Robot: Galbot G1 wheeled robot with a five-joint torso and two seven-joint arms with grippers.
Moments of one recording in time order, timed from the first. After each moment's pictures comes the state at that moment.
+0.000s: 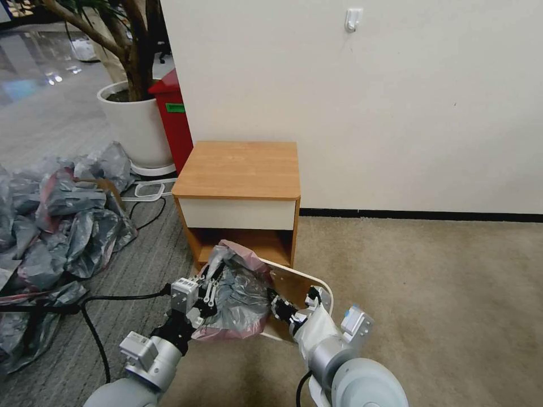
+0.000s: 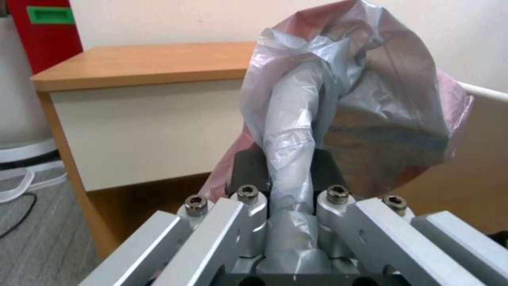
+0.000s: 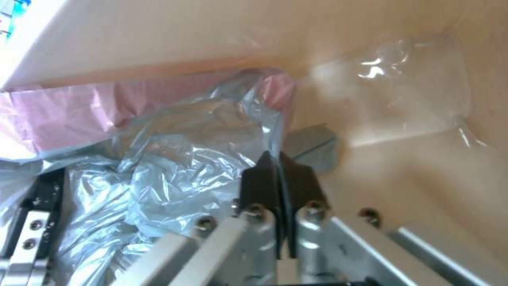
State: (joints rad) left arm 1.74 -1.07 -0.44 -2.30 -0.35 0.01 -0.03; right arm -1.50 1.41 0.01 2.31 1.07 -0.40 0.70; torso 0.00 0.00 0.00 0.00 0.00
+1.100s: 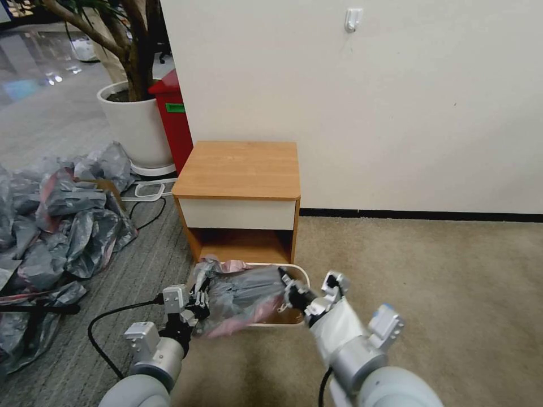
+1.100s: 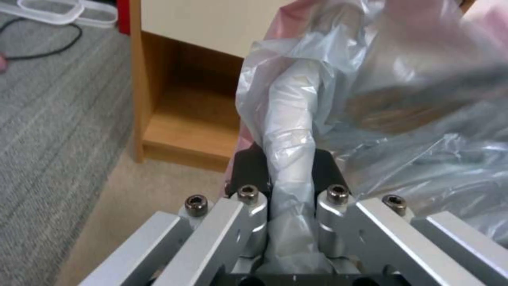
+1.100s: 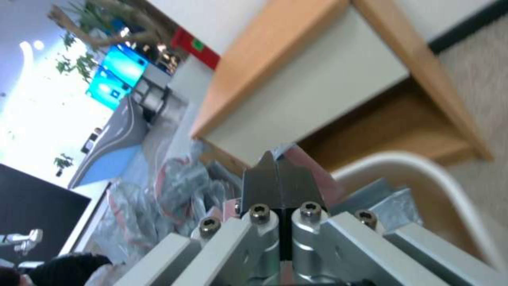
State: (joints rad) left arm 1.69 -1.11 -0.40 -2.28 -0.70 0.23 -0.34; right arm -1.56 1.36 0.13 2.49 0.93 -0.39 0.48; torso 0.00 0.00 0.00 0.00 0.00
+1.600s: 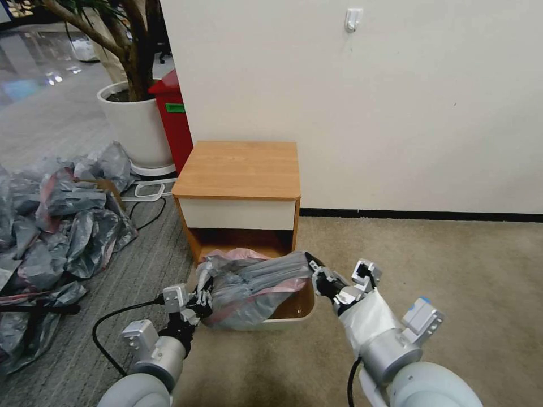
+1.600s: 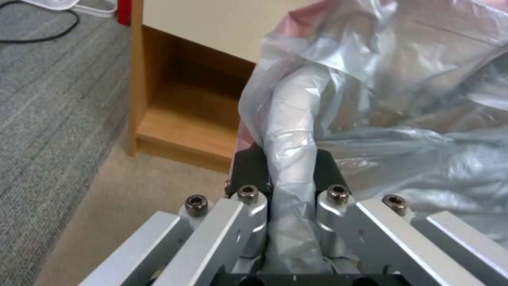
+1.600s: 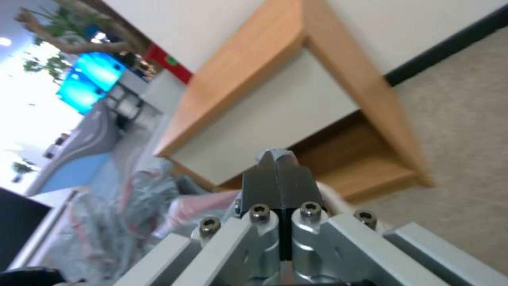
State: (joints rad) left arm 1.70 -1.12 -0.42 -2.29 -0.76 0.23 -0.35; right arm -1.59 1.31 0.25 2.50 0.94 -0.40 0.48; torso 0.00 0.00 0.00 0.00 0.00
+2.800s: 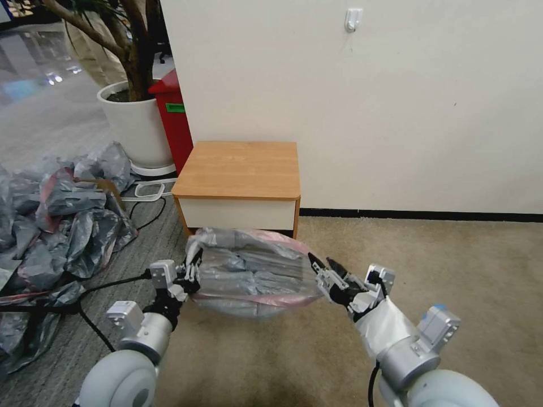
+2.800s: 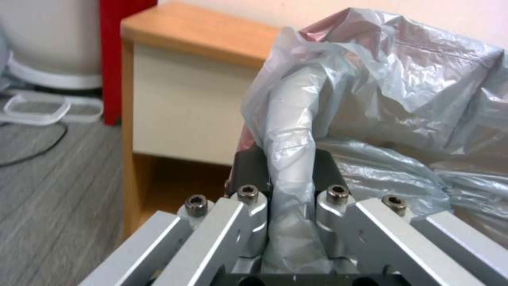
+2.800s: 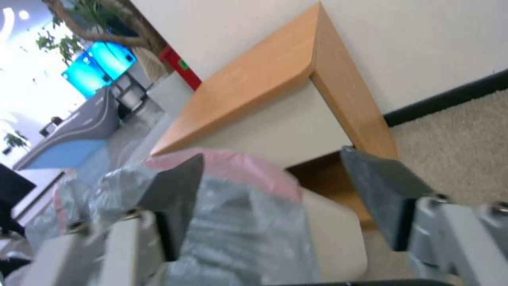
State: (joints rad) left arm 1.60 -1.01 -0.48 -2.25 -0.72 0.09 -0.20; right arm -1.60 1.21 0.32 2.50 0.87 -0.36 0.34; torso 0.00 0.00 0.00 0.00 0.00
